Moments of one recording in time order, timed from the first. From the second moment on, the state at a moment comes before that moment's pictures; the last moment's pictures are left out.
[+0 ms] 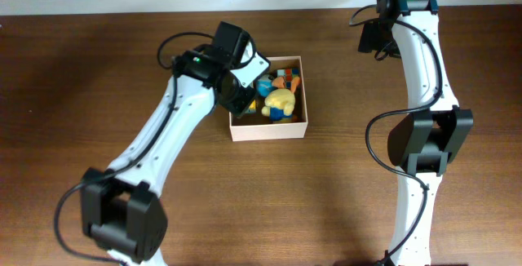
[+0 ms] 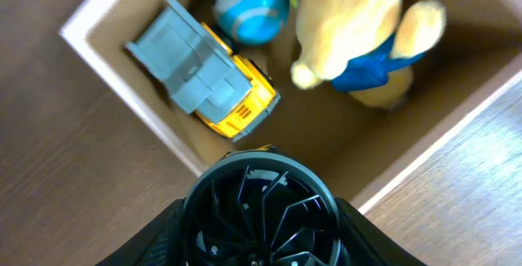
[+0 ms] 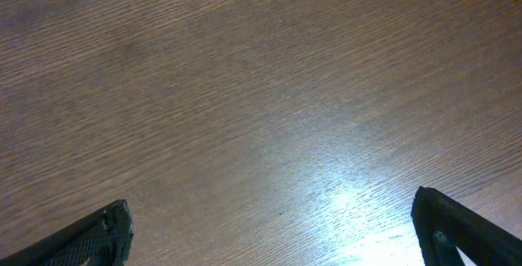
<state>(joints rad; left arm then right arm) -0.42 1.87 1.68 -1.01 0.04 0.33 0.01 2.42 2.49 -1.39 0.33 0.34</state>
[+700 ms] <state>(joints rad) -0.42 2.00 1.68 -0.98 0.08 0.36 0.01 2.42 2.49 -1.39 0.33 0.34</state>
